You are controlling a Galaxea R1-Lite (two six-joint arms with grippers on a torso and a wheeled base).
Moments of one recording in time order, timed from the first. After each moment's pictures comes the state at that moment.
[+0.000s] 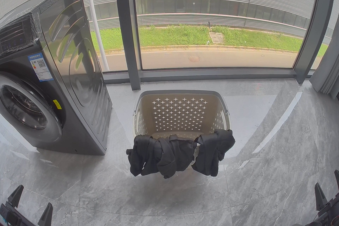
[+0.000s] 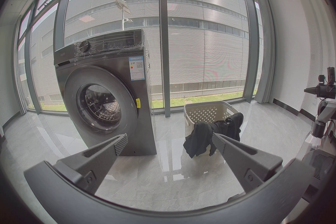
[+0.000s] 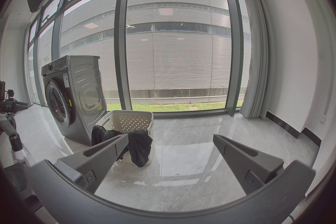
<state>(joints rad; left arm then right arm) 0.00 0.02 -0.02 0.04 -0.08 0.05 0.00 0.02 -0.02 -0.01 0.01 0.00</state>
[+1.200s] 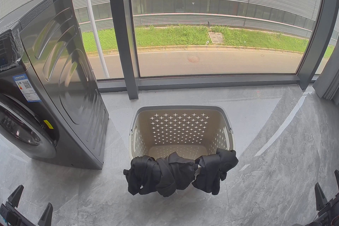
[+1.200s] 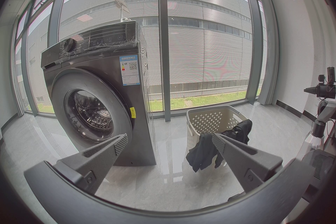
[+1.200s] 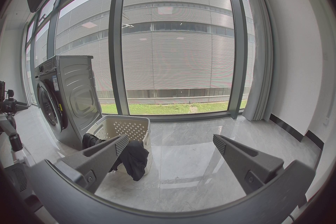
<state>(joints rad) 0.00 0.02 -0.02 0.04 -0.08 0.05 0.00 0.02 -0.02 -0.01 0.01 0.00</state>
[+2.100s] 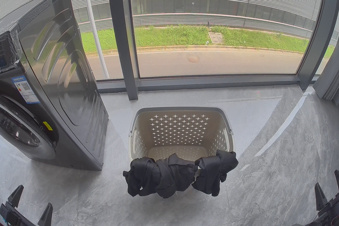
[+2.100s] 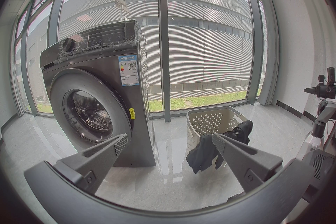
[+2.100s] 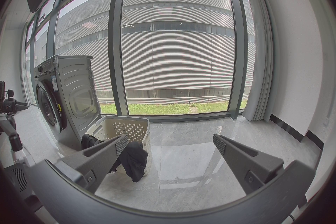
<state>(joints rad) 0.00 0.02 -0.02 0.04 -0.08 0.05 0.00 0.02 -0.02 -0.01 0.01 0.00</state>
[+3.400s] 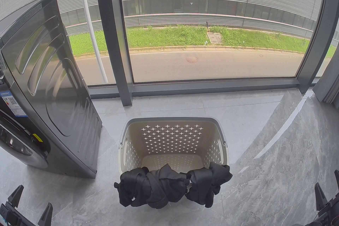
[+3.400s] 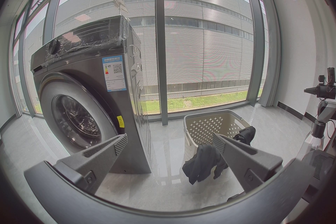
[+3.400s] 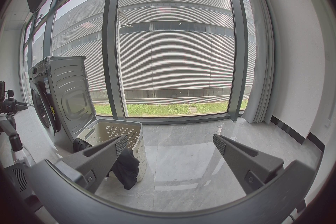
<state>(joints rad) 0.00 0.02 -0.02 0.04 -0.08 0.05 0.00 0.02 -0.02 -0.01 0.01 0.00</state>
